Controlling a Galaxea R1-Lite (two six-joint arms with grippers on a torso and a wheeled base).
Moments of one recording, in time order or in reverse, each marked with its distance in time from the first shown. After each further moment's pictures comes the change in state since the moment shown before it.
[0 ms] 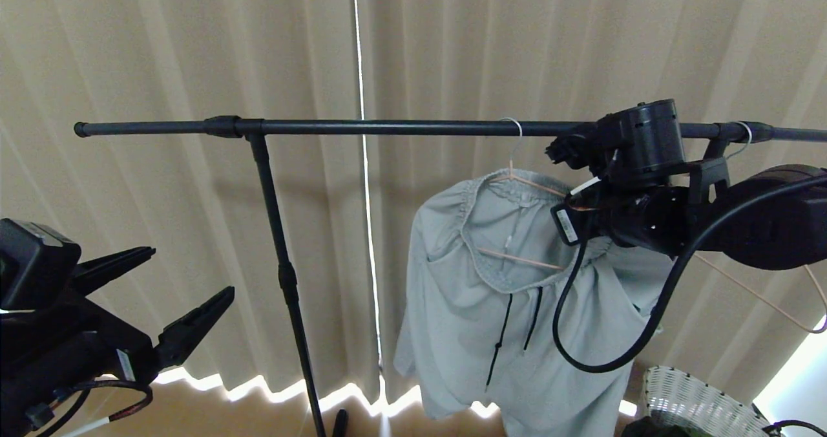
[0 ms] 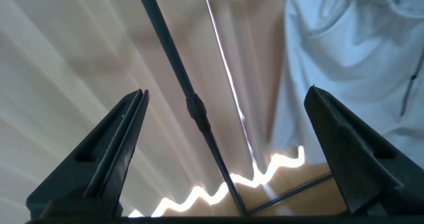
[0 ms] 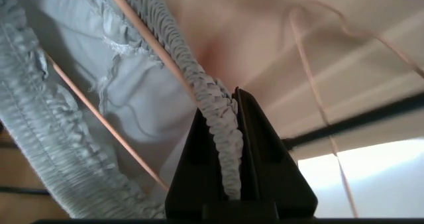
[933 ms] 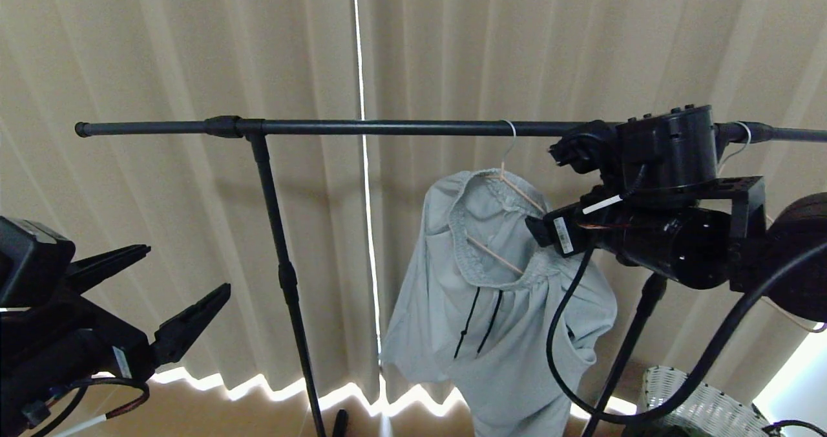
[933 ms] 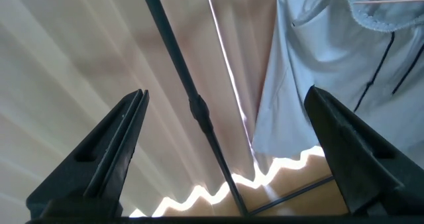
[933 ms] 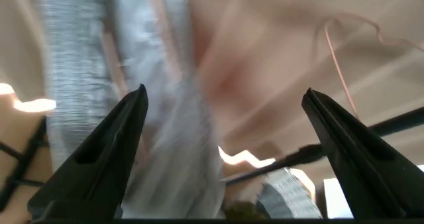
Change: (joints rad) left arm 0.013 -0.004 -0.003 0.000 0.001 0.000; right arm 0.094 -0.104 0.152 -0.137 0.013 0.057
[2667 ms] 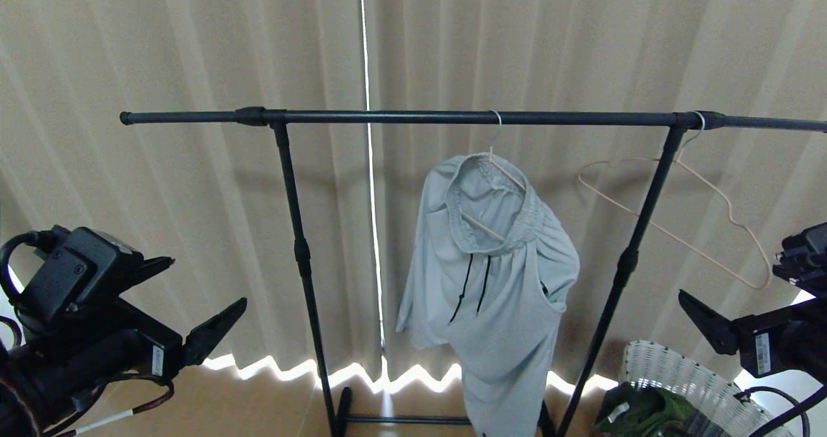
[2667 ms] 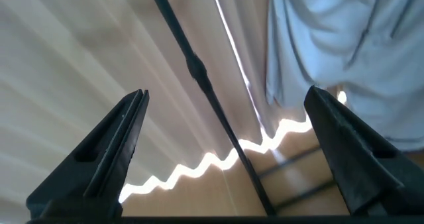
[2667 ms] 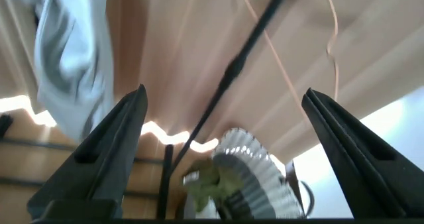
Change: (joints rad) left arm 0.021 0.120 -0.005 0.004 0.004 0.083; right arm -0.153 -0.562 0.705 -0.285 0.030 -0.130
